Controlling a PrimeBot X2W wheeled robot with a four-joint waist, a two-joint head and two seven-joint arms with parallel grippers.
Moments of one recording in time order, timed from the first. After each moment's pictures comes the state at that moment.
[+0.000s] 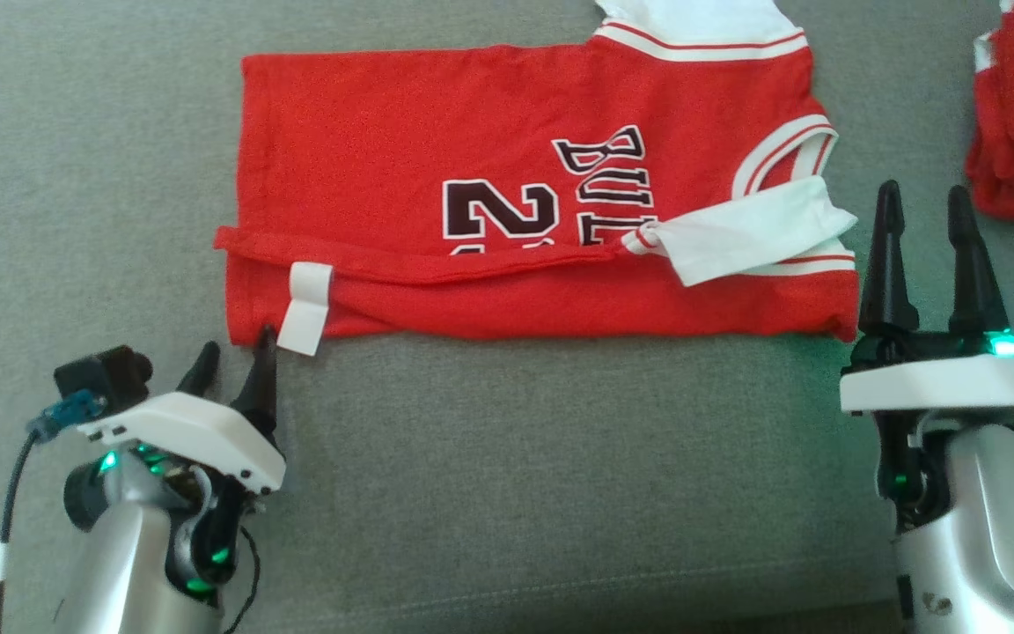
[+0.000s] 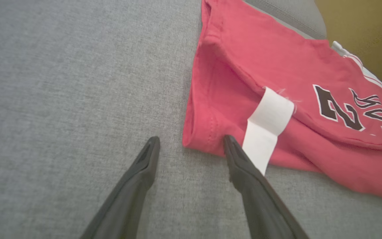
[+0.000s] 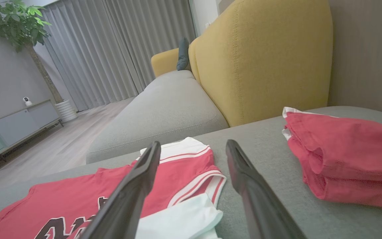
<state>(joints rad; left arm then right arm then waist) -0.19 0.11 -0.11 0.29 -0.51 0.03 0.10 -0.27 -0.05 -0.03 0.22 0.29 0.12 -0.24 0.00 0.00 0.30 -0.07</state>
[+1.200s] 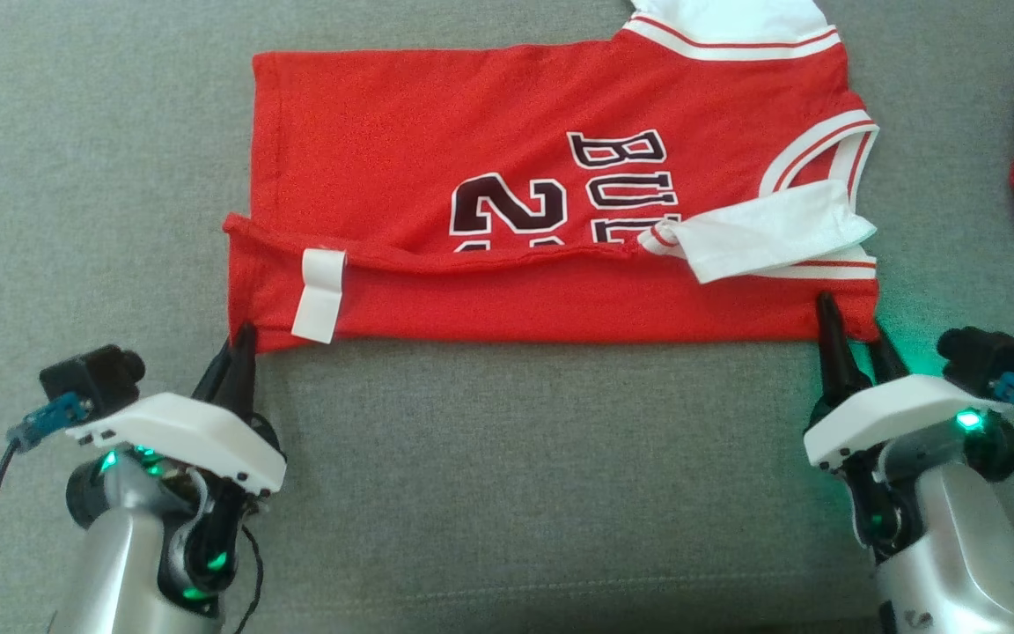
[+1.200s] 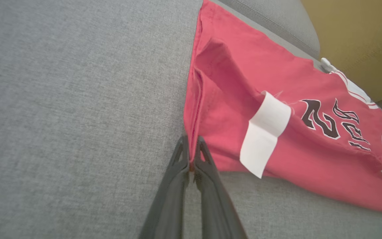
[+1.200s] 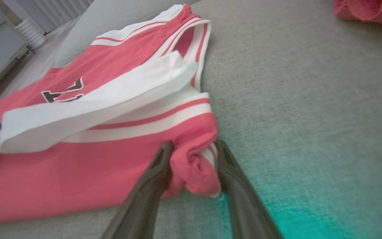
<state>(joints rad) -0.14 0.12 -0.11 0.16 -0.57 0.06 0.14 -0.26 -0.05 -0.03 0.46 0.35 0.12 0.00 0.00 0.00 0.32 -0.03</state>
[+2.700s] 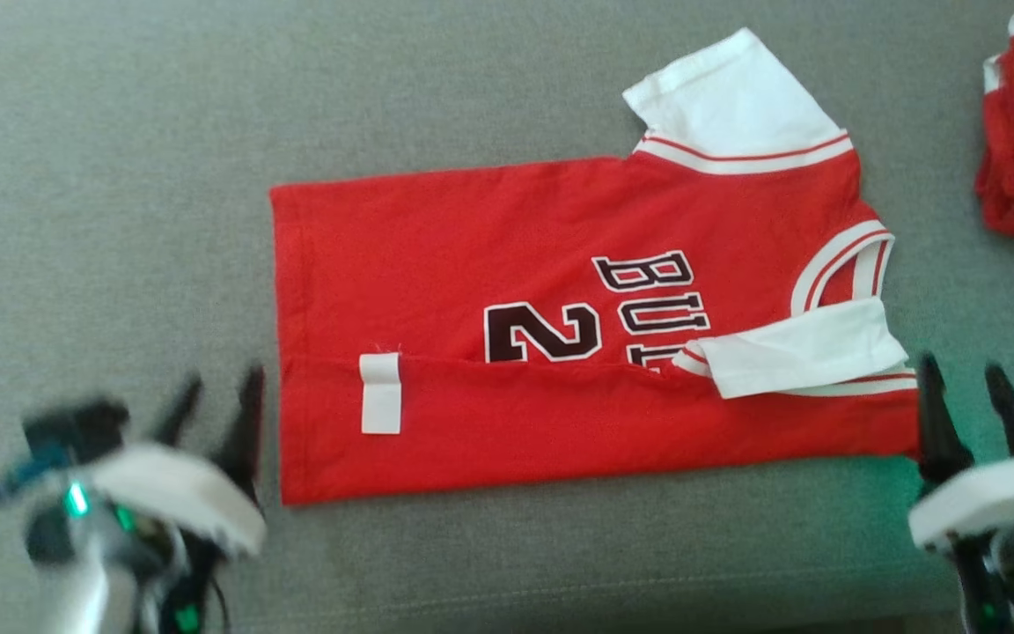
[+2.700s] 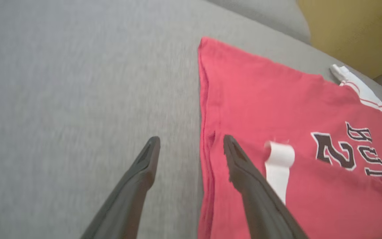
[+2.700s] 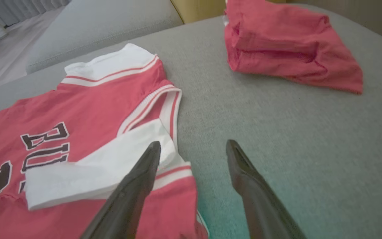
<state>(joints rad) 0.04 0.20 -0.15 0.00 -0.55 0.07 0.13 0.06 -0.04 -0.22 0.00 0.27 0.12 0.21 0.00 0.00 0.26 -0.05</state>
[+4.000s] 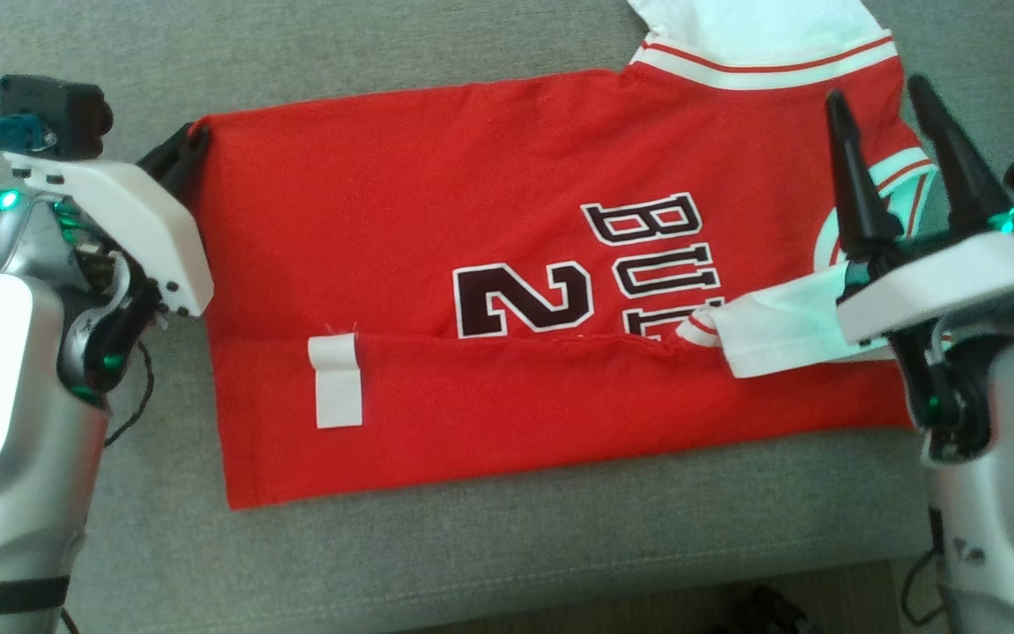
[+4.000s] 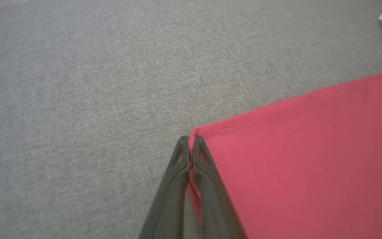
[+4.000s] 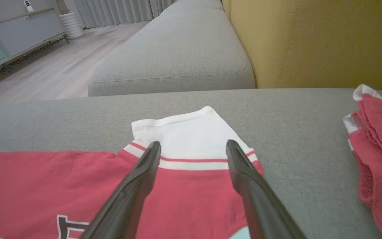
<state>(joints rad) -0.60 0.36 -0.28 0.29 -0.45 -0.07 0.38 -0.35 -0.11 0.05 -0.05 0.23 0.12 0.20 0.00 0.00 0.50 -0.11</state>
